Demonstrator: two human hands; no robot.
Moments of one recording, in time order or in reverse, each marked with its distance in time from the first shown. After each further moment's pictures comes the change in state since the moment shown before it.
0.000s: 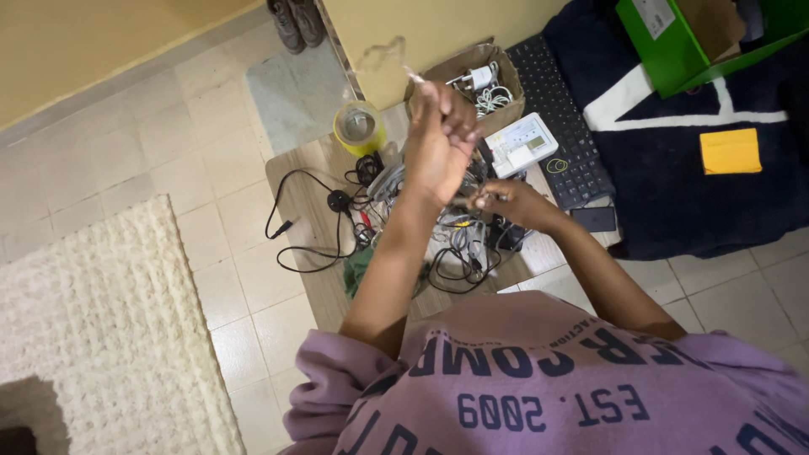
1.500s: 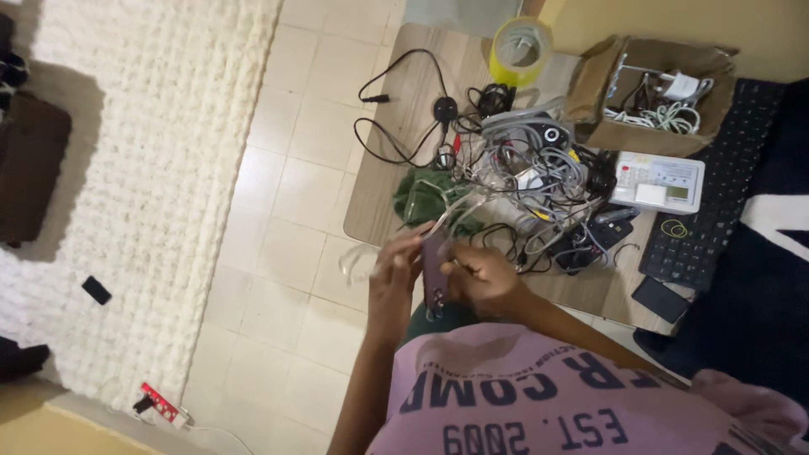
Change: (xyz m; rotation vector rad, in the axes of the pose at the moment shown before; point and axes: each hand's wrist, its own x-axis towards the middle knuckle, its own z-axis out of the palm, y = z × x) left_hand -0.306 -0.007 -0.025 0.583 0.688 0.399; right_hand -0.043 -0.097 0.143 0.054 -0.540 -0.154
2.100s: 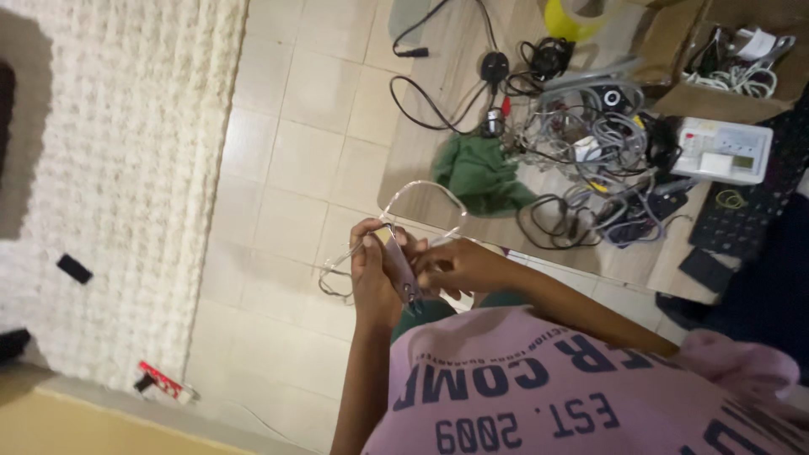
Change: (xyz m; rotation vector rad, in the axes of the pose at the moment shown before) left_hand -0.007 0.039 -0.104 -0.394 0.401 -0.337; right_hand 0.070 0.017 0.095 0.058 -0.431 0.361
